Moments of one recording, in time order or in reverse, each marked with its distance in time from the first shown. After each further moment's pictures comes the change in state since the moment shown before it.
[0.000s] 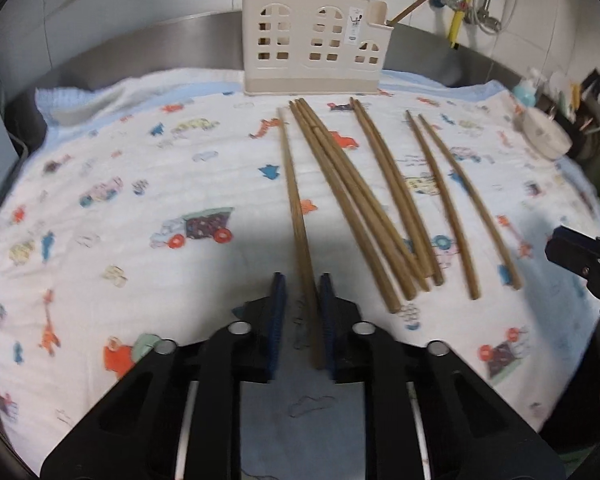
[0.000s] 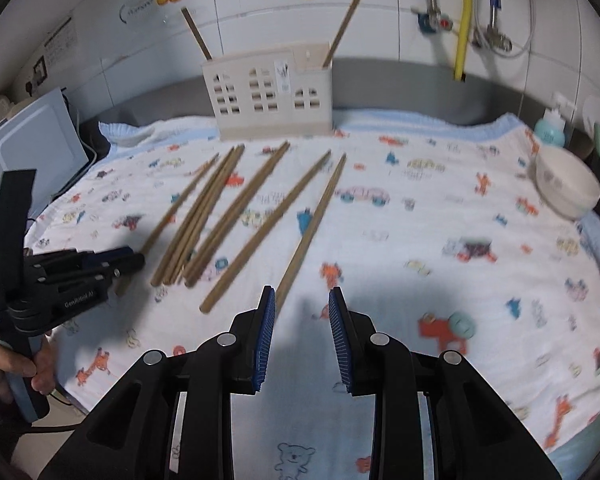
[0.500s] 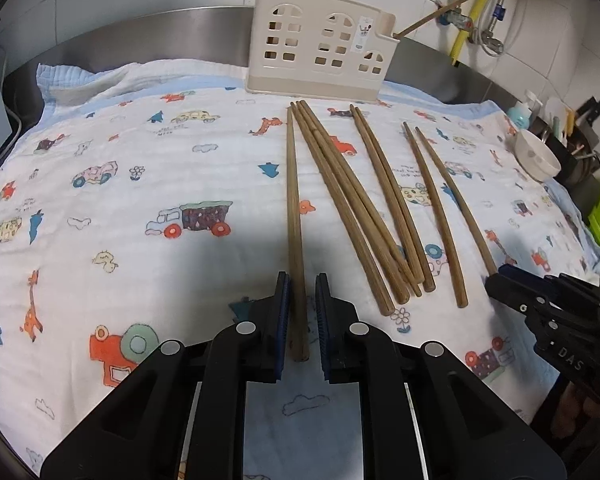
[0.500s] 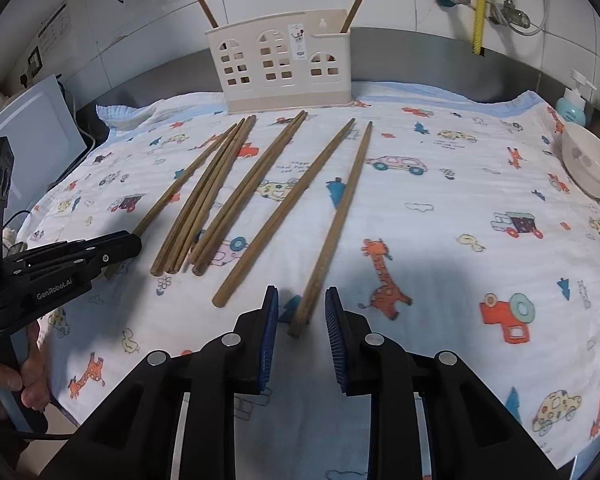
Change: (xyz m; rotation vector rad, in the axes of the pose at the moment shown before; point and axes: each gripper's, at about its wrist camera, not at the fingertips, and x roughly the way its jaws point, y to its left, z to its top) left arm -0.001 0.009 -0.003 -0.077 -0.016 -0.088; right arm 0.030 0.022 -0.004 -0.012 0.035 -0.008
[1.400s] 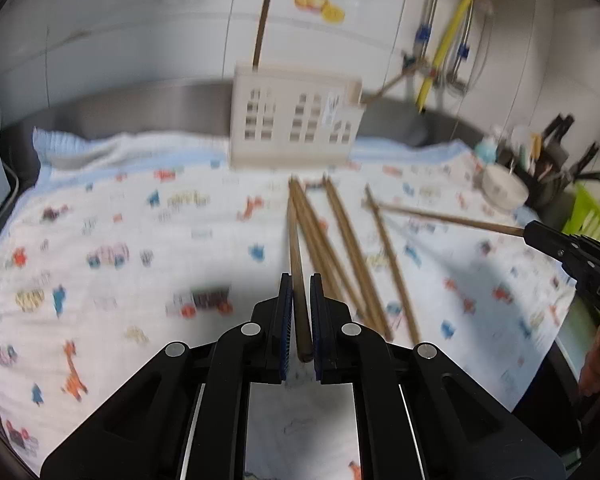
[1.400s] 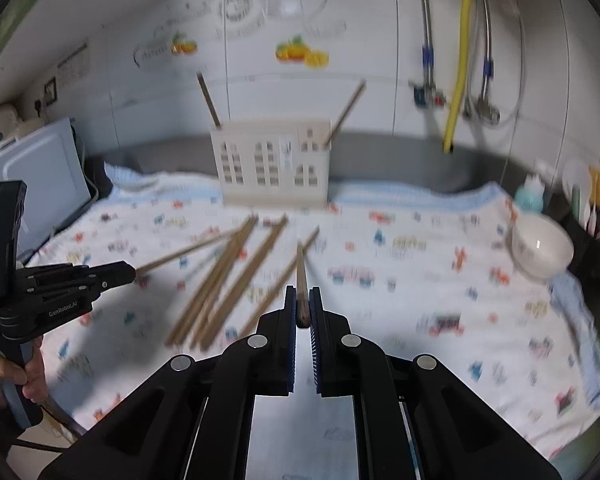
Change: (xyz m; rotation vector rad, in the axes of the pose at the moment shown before) left arm -0.055 -0.001 0.037 0.055 -0.171 -0.076; right arm -0.095 -0.011 0.052 -0.062 -0.273 -0.046
